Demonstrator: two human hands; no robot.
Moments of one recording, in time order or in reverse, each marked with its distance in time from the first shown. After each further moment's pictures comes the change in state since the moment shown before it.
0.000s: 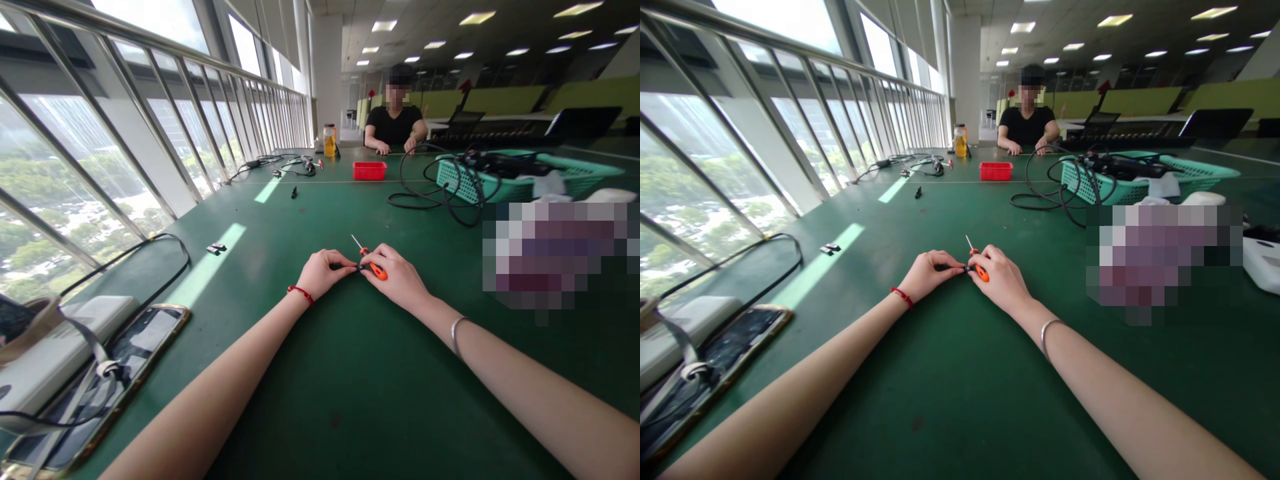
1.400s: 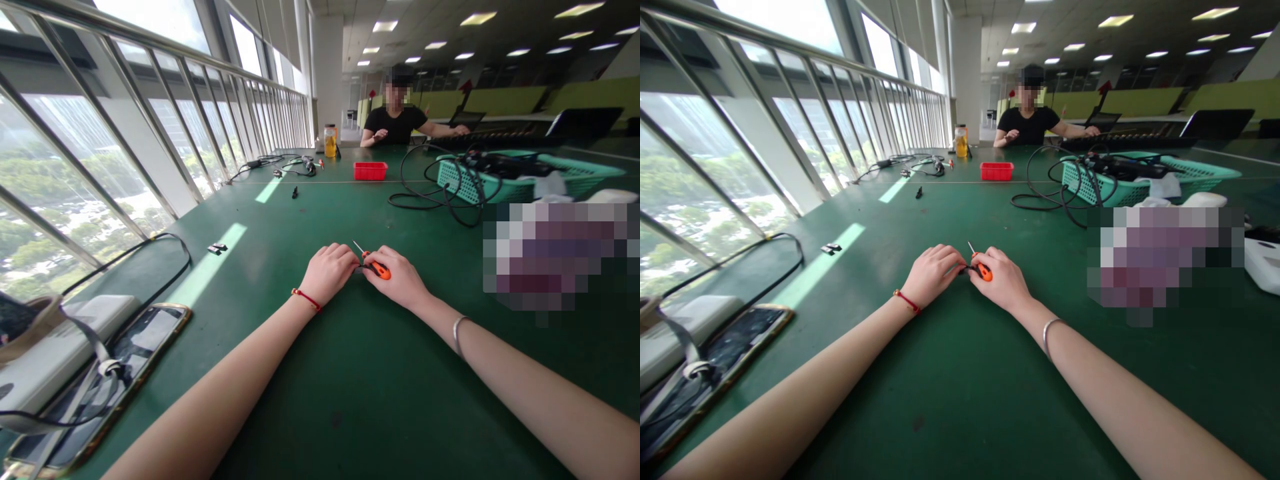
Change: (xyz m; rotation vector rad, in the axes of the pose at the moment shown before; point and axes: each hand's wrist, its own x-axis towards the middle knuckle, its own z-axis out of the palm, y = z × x) left_hand -0.005 0.019 0.001 0.677 0.039 0.344; right_hand 0.001 0.000 0.002 0.124 0.009 0.068
